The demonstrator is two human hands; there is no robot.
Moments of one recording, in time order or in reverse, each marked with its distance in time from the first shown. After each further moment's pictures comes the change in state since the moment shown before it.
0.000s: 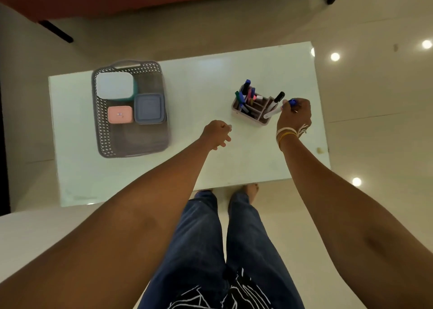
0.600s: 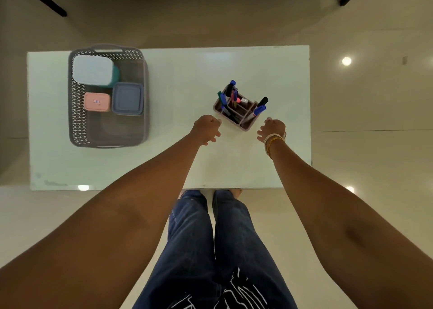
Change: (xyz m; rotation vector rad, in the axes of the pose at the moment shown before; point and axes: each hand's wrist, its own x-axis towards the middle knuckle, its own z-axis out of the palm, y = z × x) left_hand 0.044 0.035 0.040 -0.083 0.096 -0.106; right_hand 0.076 0.052 0.014 -0.265 -0.543 0.475
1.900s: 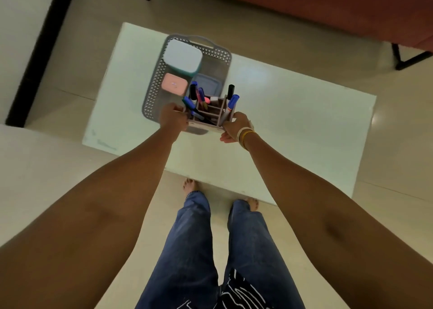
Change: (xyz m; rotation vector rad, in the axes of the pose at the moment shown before) left_hand -0.037 -0.184 -0.208 -0.601 0.588 -0.107; right_hand -0.163 -0.016 0.243 -0.542 -0.461 -0.275
